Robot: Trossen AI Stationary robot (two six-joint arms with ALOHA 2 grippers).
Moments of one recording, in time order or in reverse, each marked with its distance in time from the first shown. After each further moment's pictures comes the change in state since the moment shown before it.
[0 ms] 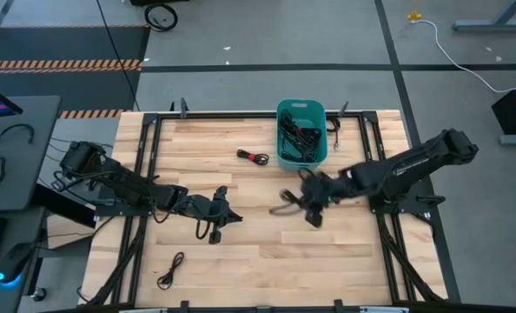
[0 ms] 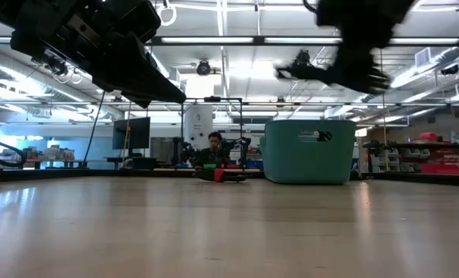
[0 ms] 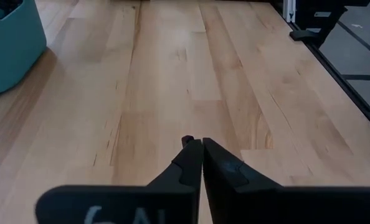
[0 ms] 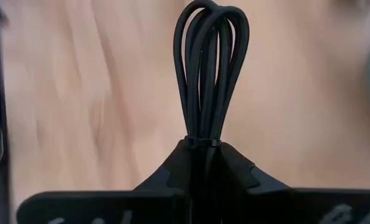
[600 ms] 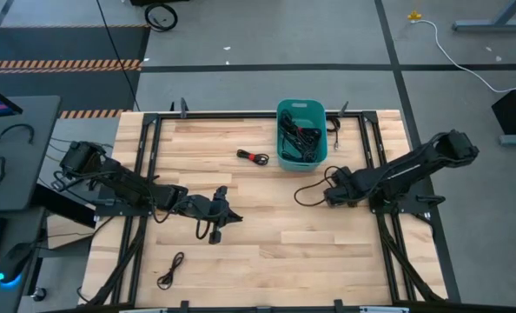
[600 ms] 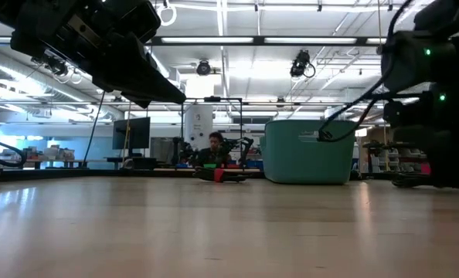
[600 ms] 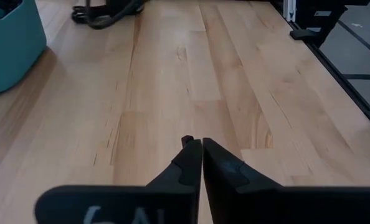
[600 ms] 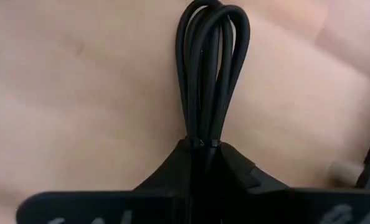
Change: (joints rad) left arm 0.000 0.000 0.000 -0.002 0.000 0.000; right arm -0.043 0.002 -0.395 -0.339 0.116 0.777
